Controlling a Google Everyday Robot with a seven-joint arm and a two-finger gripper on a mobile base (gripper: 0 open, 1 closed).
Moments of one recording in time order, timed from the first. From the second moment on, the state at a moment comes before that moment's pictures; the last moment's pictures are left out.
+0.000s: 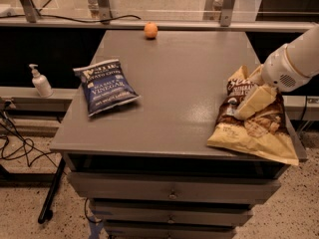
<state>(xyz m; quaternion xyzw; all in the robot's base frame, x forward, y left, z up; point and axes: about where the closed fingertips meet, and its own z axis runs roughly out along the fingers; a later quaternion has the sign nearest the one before) 0.557 -0.230 0.862 -0.54 0.80 0.07 0.26</state>
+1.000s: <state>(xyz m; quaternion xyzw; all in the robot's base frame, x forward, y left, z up) 0.557 -0.230 0.863 -0.54 0.80 0.07 0.26</state>
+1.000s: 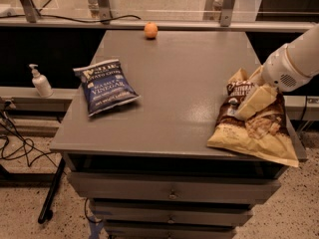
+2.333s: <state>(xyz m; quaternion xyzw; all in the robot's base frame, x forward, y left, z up) 0.557 -0.229 0.863 -0.54 0.80 0.07 0.26</state>
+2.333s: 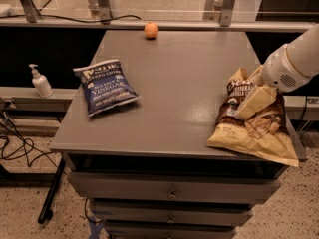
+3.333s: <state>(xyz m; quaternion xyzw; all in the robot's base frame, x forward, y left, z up) 0.556 -0.232 0.878 -0.53 0.80 0.09 0.26</state>
